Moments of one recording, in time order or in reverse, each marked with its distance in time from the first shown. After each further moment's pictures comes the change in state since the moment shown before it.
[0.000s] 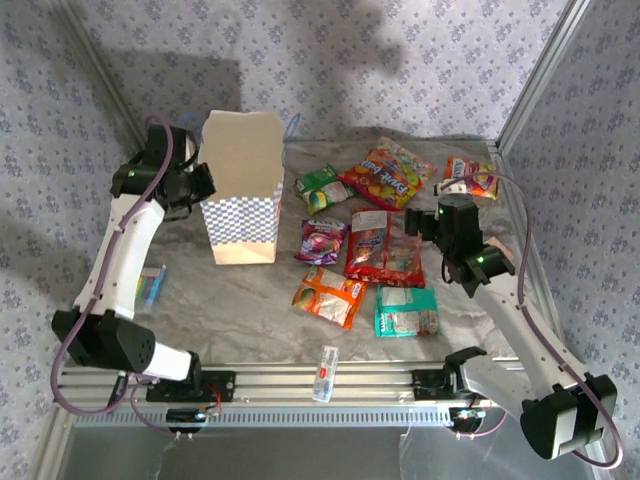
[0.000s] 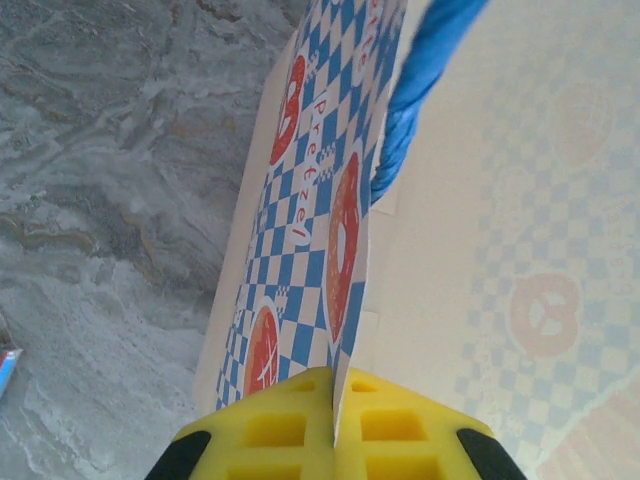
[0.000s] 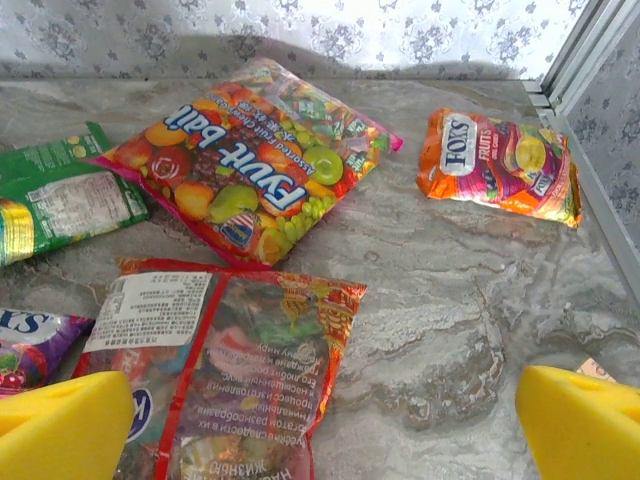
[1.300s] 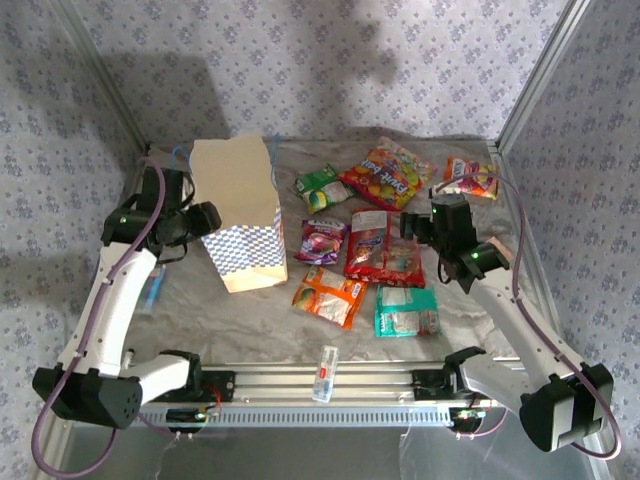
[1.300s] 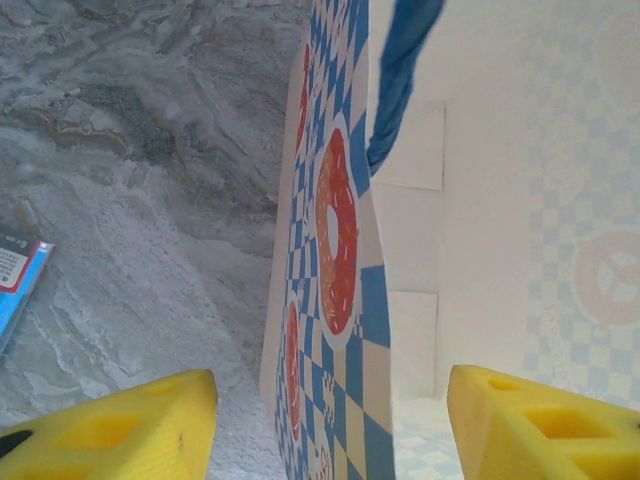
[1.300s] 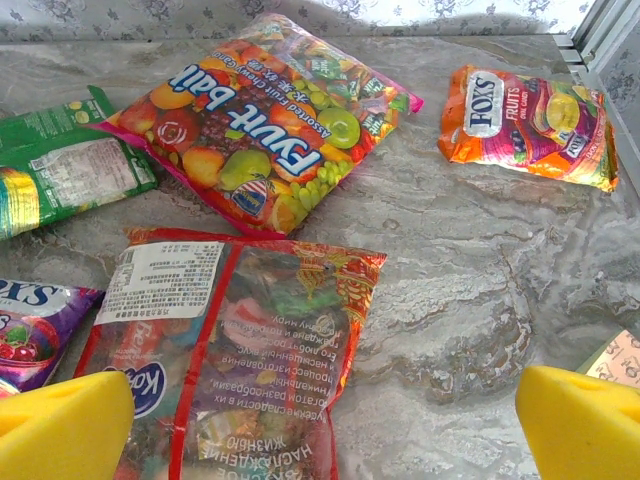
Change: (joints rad) left arm -0.024 -0.227 -0.236 -0.025 -0.036 -0.055; right arm 0.010 0.042 0.002 -0.018 -0.023 0.040
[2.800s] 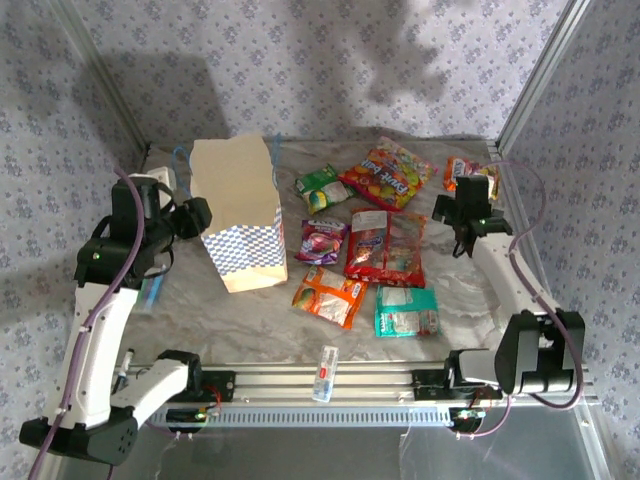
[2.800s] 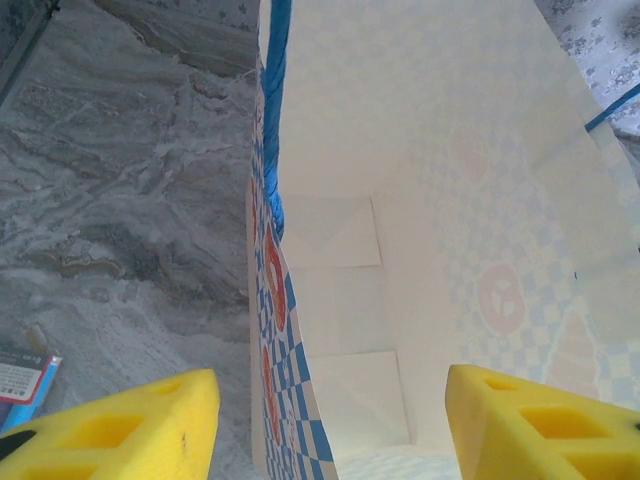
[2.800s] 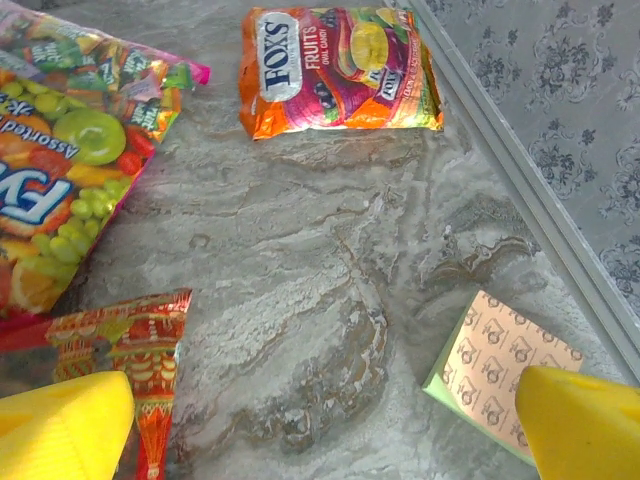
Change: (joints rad) left arm 0.000 -0.188 -0.004 0.109 0.016 0.134; right arm -0.298 0.286 0.094 0.054 0.052 0.050
